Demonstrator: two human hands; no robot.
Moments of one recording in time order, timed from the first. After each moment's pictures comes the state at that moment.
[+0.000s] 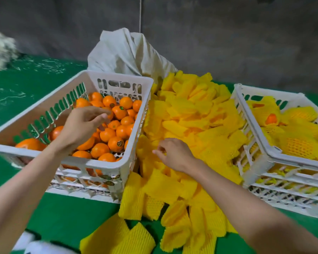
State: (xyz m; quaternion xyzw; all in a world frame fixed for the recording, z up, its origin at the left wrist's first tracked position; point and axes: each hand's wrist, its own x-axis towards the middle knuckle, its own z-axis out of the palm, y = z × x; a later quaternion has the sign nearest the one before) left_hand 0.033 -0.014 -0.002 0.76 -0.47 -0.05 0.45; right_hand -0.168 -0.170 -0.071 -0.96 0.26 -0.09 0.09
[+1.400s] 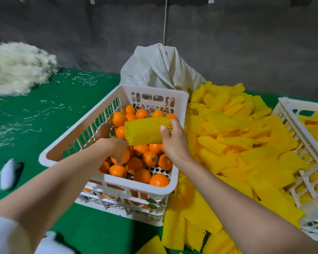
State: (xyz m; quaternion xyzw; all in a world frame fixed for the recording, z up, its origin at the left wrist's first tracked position) left_hand 0.140 -0.042 -0.047 0.82 -0.50 -0.17 -0.21; right_hand -0.040 -0.126 -0.029 -0.78 0.27 -0.33 0.46
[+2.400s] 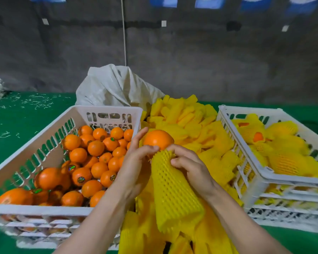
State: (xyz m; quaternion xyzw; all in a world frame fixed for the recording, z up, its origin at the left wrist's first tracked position) left_hand -0.079 -0.087 0.028 0.46 -0.24 -0.46 0.72; right_hand -0.202 -0.143 0.019 -0.69 0.12 -0.30 0.64
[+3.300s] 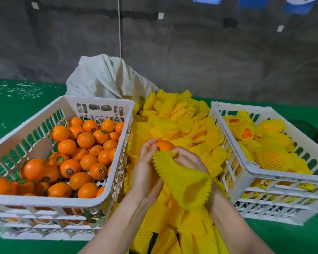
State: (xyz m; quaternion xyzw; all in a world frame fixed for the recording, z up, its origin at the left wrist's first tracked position) left_hand -0.134 -0.097 -0.005 0.30 -0.11 -0.53 0.79; right_hand -0.239 -0.150 -0.005 -0.66 0.29 -0.33 0.60
